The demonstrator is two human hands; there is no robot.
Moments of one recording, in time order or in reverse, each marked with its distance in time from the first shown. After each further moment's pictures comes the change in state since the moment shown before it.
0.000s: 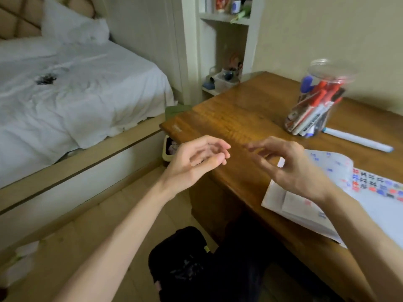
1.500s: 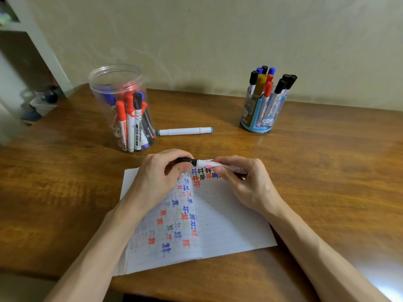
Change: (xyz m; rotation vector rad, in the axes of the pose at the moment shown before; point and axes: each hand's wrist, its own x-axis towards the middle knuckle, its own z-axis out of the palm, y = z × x) left_hand 0.150 -0.014 0.243 0.291 -0.414 0.370; right_hand -0.172 0.102 -0.108 -0.088 0.610 0.574
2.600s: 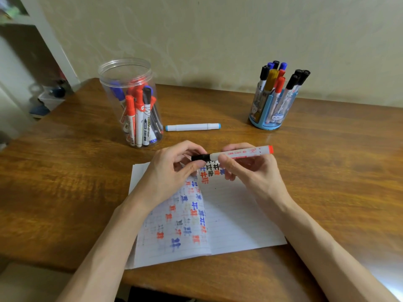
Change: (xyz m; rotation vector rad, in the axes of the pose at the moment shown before) left_hand 0.000 0.005 -0.002 -0.207 -0.072 -0.051; right_hand -0.002 -0.037 0.002 0.505 0.042 0.153
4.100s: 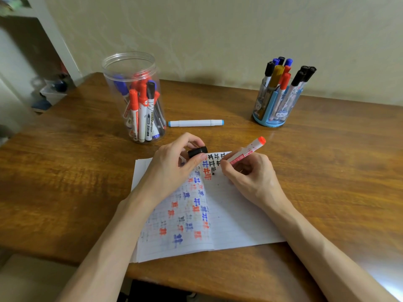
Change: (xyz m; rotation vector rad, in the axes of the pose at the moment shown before) left_hand 0.002 -0.010 0.002 0.159 0.065 0.018; right_hand 0.004 0.020 0.007 -0.429 0.031 -0.032
